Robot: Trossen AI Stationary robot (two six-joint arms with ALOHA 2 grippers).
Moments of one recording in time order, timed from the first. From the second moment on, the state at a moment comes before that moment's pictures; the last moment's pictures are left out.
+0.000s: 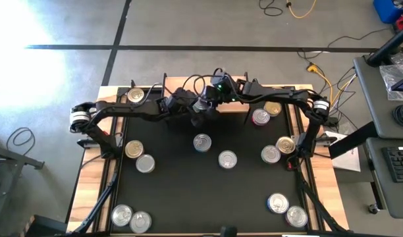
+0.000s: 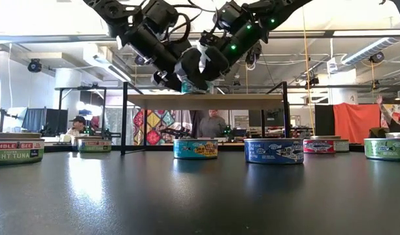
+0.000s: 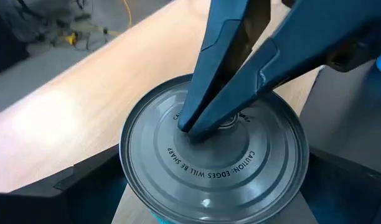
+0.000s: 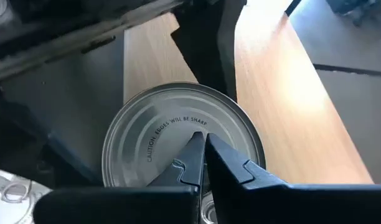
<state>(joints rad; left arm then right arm) 0.31 1.59 1.04 0.02 -0.28 -0.10 -0.44 1.82 1.43 -0.32 -0.07 -0.39</state>
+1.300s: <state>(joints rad) -0.02 1.28 0.70 0.31 -0.33 0.11 -0.51 1.68 1.39 -0.56 -0.11 -0.39</state>
